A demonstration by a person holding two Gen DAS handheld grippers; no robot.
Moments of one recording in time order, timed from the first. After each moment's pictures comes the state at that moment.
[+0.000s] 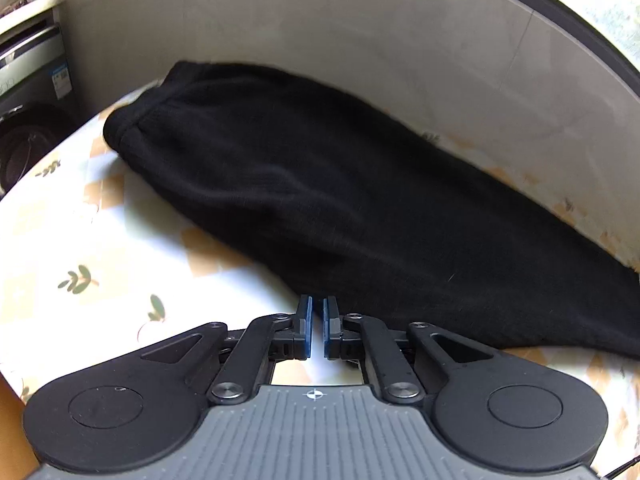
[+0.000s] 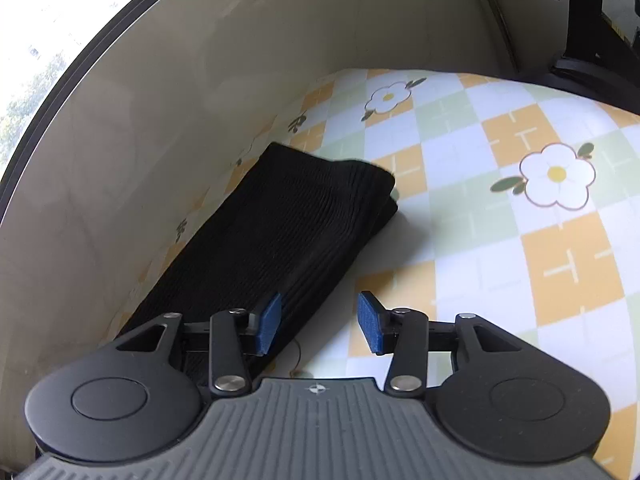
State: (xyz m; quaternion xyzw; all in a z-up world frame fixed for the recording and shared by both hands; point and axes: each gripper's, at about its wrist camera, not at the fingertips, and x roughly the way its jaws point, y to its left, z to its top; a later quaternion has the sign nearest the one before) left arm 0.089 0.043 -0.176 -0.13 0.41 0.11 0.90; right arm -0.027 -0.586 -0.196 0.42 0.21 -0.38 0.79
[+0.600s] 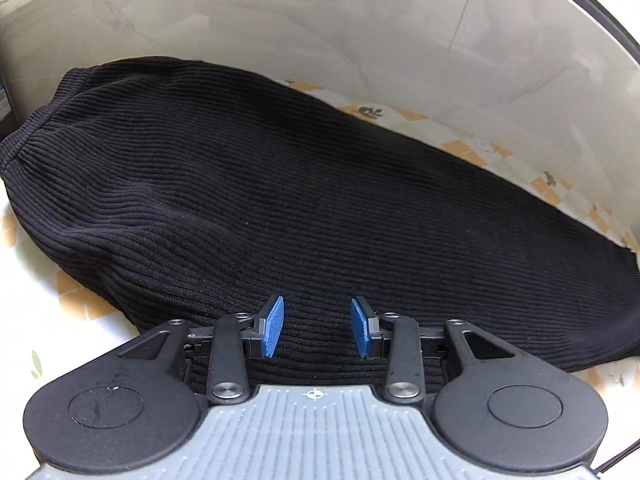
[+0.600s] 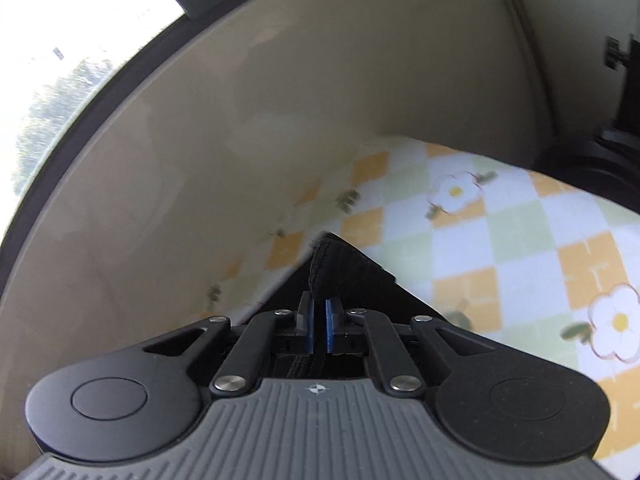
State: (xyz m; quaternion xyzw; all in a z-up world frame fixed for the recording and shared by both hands) left arm 0.193 -0.026 -0.225 -0.10 0.45 0.06 0.88; right arm 0.034 -0.628 -0.116 0.37 0.15 -0.32 0.86
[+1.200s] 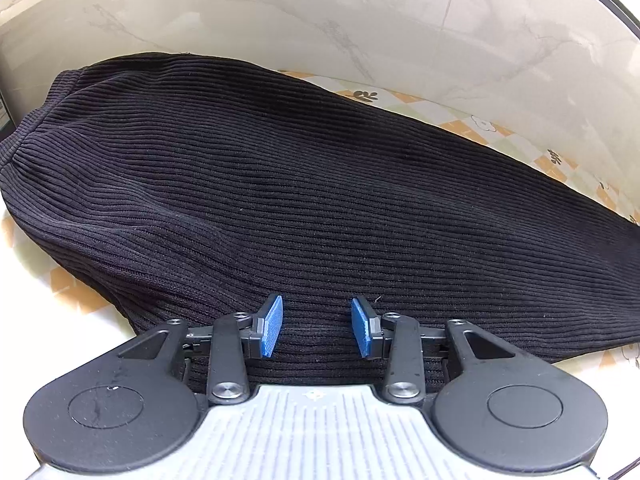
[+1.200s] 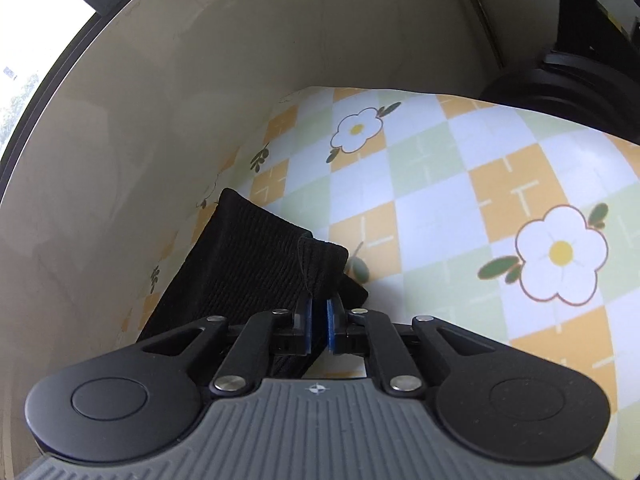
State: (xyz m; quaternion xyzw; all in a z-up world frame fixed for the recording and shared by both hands) left arm 0.201 -0.042 -0.238 -0.08 0.46 0.06 0.88; right arm -0.033 -0.640 -0.196 0.45 0.23 -0.39 0.77
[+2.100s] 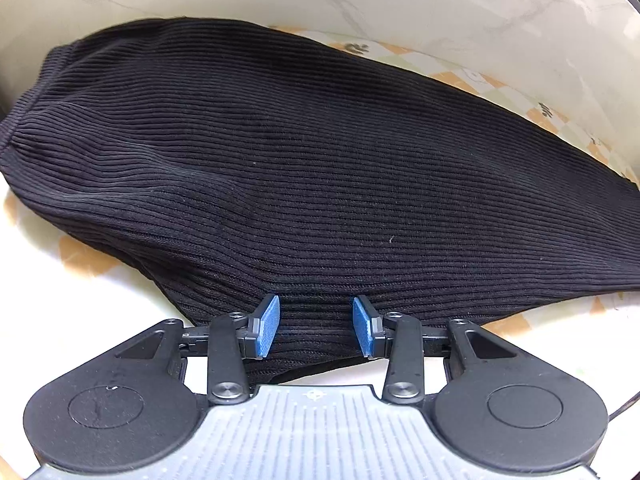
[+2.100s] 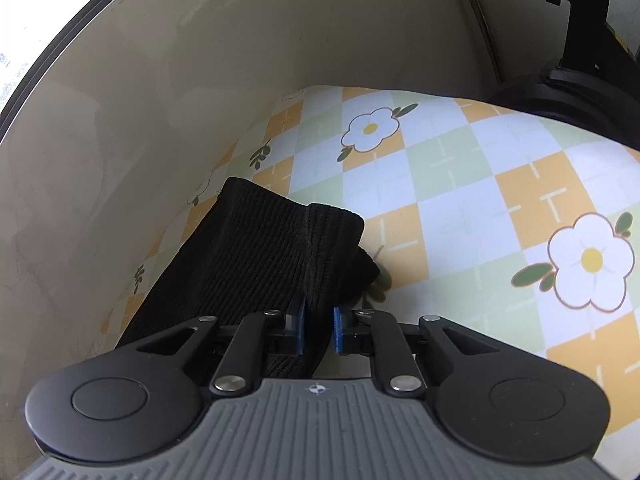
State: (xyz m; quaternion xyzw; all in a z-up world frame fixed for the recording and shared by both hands) left arm 0.195 -0.025 -0.227 -0.08 0.53 0.03 0.84; right arm 0.000 -0.649 -0.197 0.42 0.24 -0.42 0.77
